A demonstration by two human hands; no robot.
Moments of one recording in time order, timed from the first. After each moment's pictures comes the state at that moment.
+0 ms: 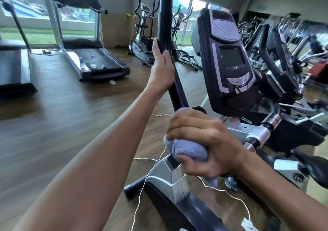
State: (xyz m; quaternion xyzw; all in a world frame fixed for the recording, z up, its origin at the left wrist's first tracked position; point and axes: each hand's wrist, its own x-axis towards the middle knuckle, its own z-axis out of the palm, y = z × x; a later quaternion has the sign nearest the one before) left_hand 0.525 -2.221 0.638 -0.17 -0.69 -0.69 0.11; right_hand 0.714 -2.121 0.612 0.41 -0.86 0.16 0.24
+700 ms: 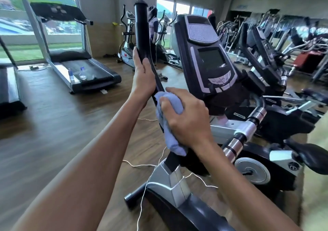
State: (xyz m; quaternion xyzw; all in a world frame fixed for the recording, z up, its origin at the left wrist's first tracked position) left_hand 0.522 -2.217 0.634 -0.16 -0.70 -0.69 0.14; right_hand 0.689 -2.144 0.615 0.01 -0.86 0.34 0.38
